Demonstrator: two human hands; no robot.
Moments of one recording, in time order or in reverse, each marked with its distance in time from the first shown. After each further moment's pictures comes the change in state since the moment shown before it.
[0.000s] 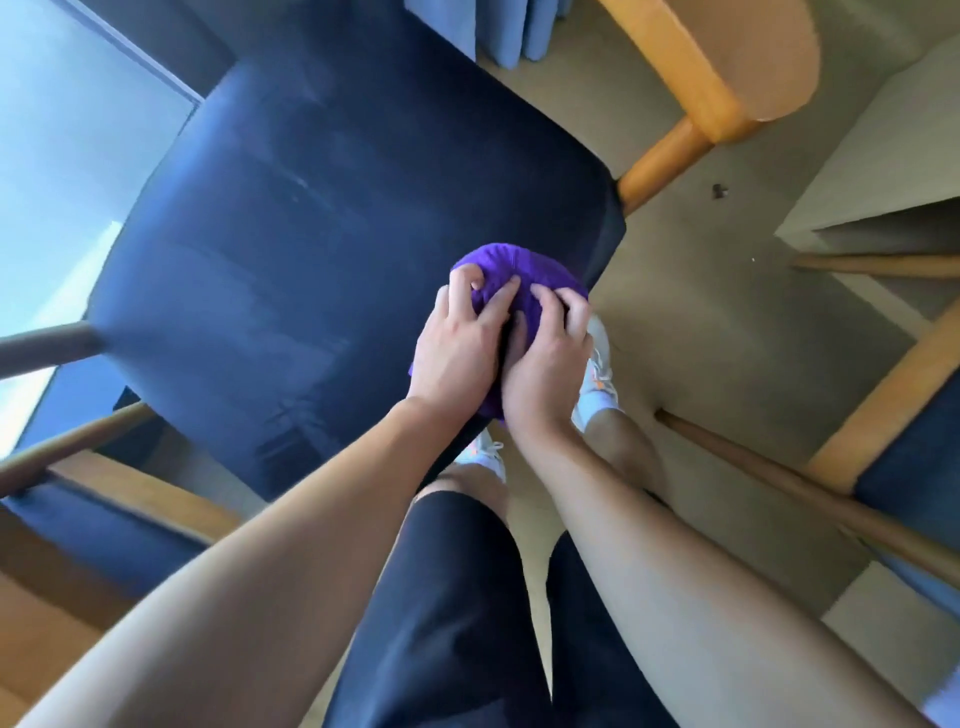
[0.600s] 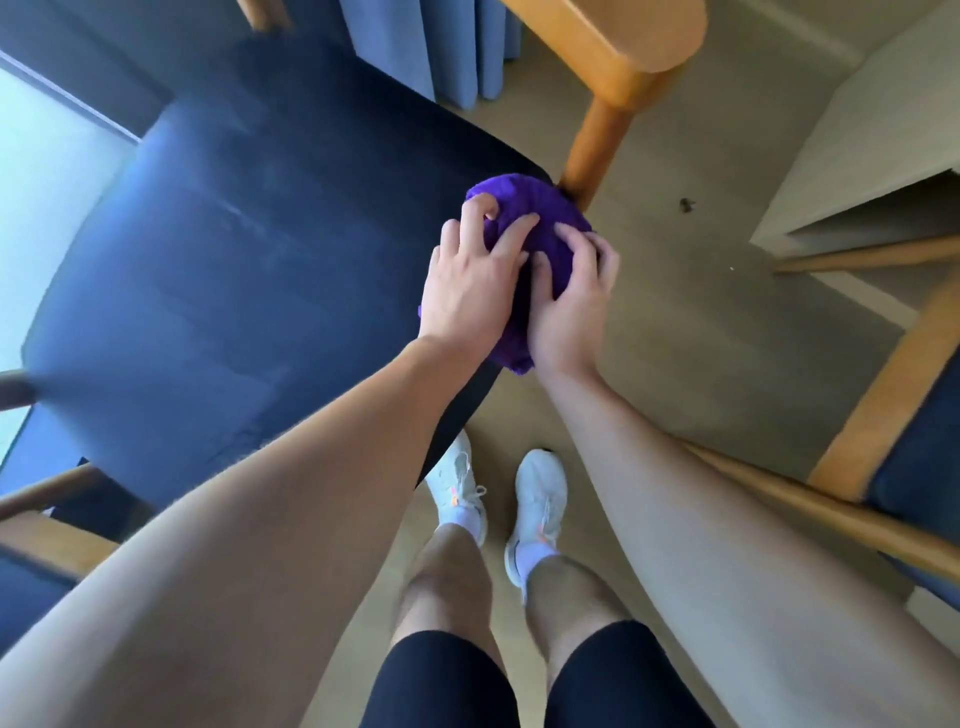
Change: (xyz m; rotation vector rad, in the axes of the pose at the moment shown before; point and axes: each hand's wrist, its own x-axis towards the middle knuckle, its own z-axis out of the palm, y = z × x) left_hand 0.071 0.047 0.031 0.115 0.058 0.074; right_hand 0.072 0.047 -0.019 0.317 0.145 0.018
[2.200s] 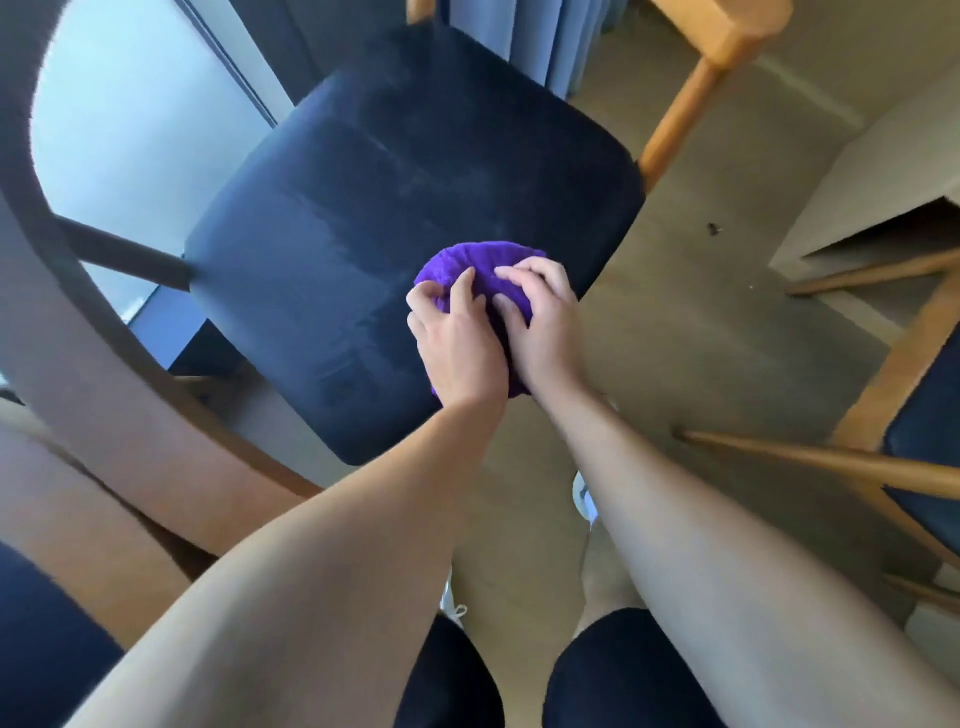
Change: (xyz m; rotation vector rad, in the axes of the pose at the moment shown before) left_hand -0.178 -0.037 -0.055 -0.597 0.267 -0.692; right_hand -0.150 -0.050 0.006 -0.063 -0.339 -0.269
